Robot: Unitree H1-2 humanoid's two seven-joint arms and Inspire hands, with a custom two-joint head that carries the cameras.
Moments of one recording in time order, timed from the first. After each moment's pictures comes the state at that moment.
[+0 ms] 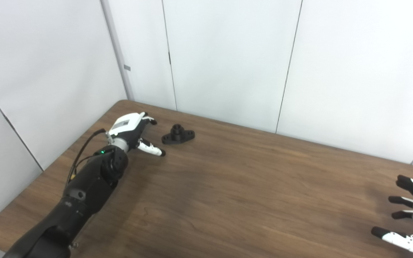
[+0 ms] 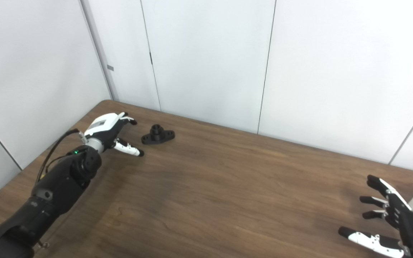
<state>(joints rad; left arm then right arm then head) -0.42 0.66 -0.09 0.41 0.58 0.22 -0.05 -0.17 -0.30 -0.01 -0.06 -0.15 -0.01 0.13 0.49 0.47</state>
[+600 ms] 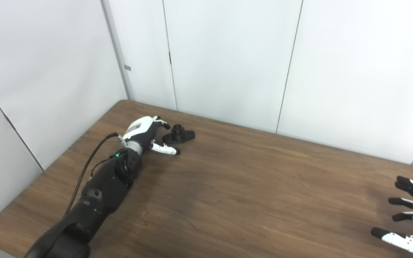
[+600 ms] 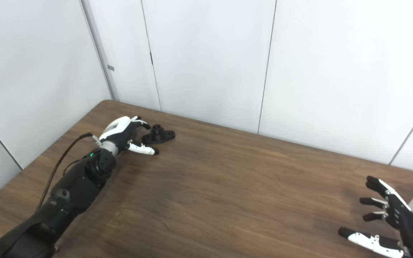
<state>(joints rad) -0.48 0.59 -0.10 0.51 0.52 0.19 -0.01 -0.17 -0.30 -0.01 -0.06 -0.17 -0.01 0.13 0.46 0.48</state>
